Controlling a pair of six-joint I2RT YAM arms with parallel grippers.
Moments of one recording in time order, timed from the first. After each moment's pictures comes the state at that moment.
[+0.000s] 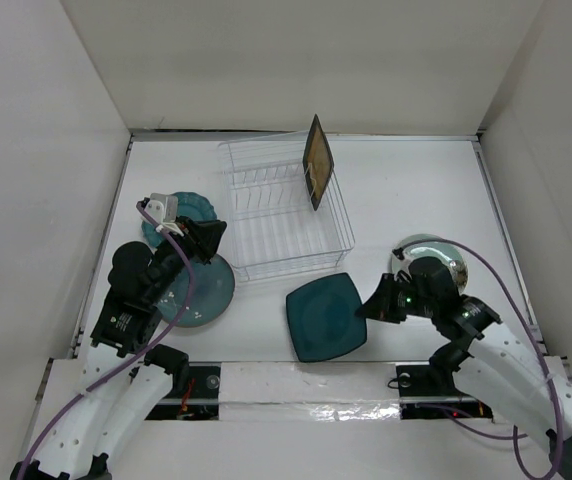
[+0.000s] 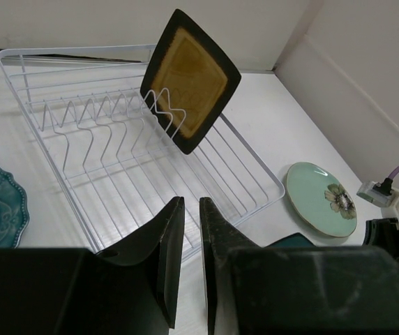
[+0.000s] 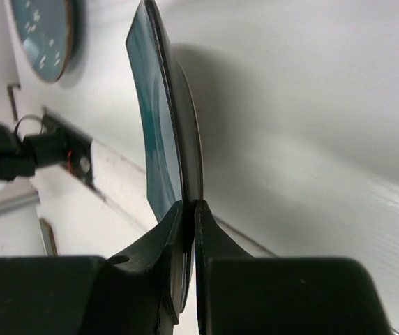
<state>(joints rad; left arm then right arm) -0.36 0.54 0.71 -0.18 0.16 -0.39 0.56 0.63 0.42 -0.48 -0.37 0.82</state>
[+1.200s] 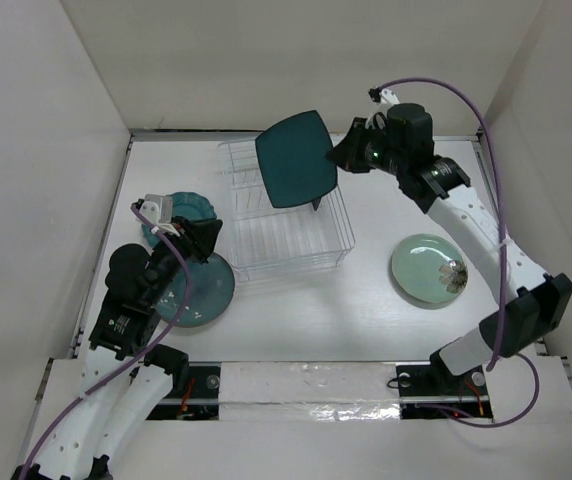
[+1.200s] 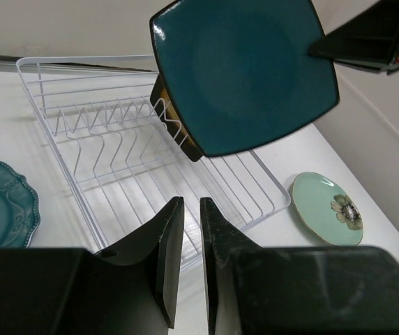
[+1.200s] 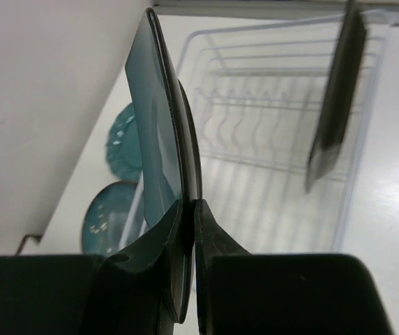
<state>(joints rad) -0.35 0.53 0.71 -0.18 0.12 -0.39 0.47 1.48 1.56 -0.38 -0.26 0.48</state>
